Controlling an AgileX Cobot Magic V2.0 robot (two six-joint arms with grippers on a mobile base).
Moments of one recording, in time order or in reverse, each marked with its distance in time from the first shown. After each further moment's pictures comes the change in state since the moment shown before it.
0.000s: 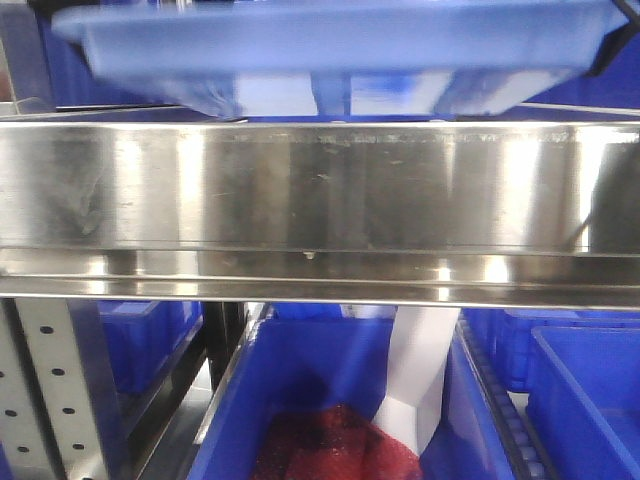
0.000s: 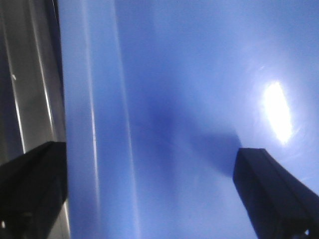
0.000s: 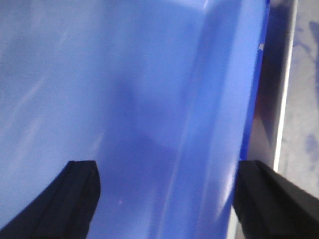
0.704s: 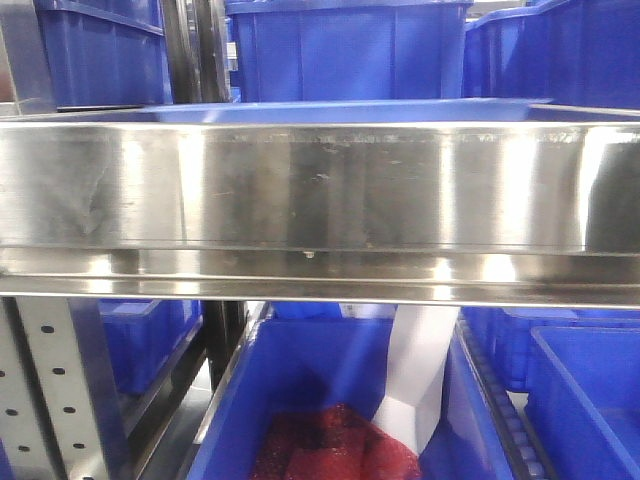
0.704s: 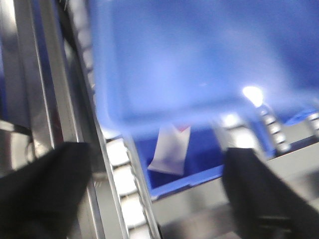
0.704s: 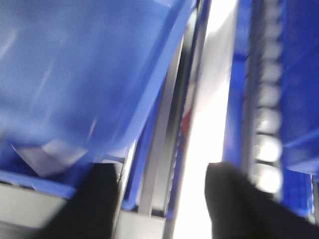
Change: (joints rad) left arm -0.046 -0.316 -0.008 0.032 -0.014 0.090; right arm 0.008 -0.256 0.007 -0.130 0.060 -0.003
